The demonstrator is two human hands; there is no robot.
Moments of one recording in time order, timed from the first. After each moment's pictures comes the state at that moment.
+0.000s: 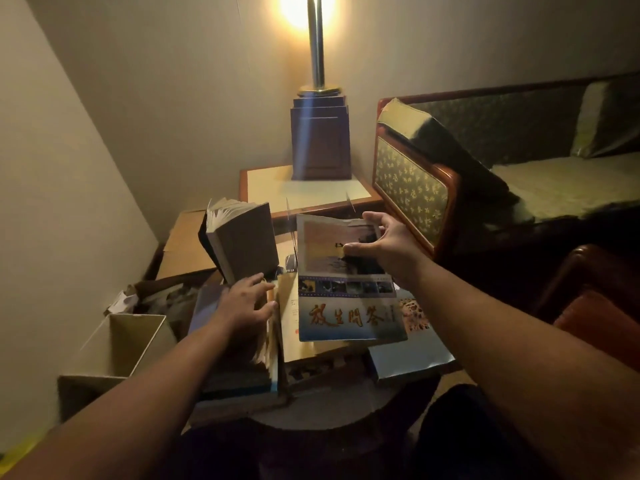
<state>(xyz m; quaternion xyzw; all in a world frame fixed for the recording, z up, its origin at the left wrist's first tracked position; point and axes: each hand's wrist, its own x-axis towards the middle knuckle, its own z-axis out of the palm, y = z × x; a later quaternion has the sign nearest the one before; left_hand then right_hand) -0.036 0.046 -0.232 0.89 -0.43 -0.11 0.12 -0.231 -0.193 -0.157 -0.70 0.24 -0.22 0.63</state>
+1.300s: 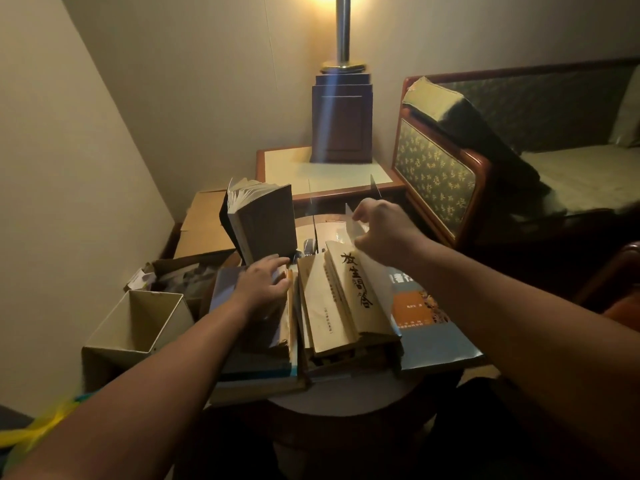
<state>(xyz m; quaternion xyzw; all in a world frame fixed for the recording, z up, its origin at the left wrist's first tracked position) -0.029 0.047 -0.237 0.88 -0.40 -0.10 0.24 -0.195 -0.151 -0.135 -0.93 0.22 -0.17 0.24</state>
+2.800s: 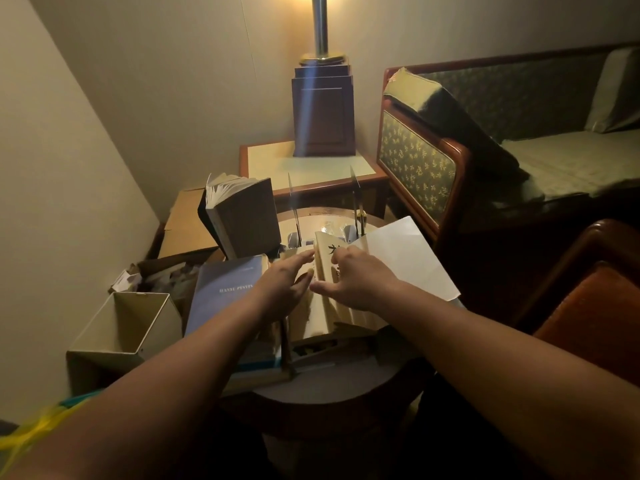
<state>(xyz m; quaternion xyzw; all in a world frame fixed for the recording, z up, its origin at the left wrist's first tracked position) -0.092 0.011 -0.226 0.81 -0.48 -0.15 0.29 -0.220 -0.122 -0.209 -0.95 0.22 -0.07 0.19</state>
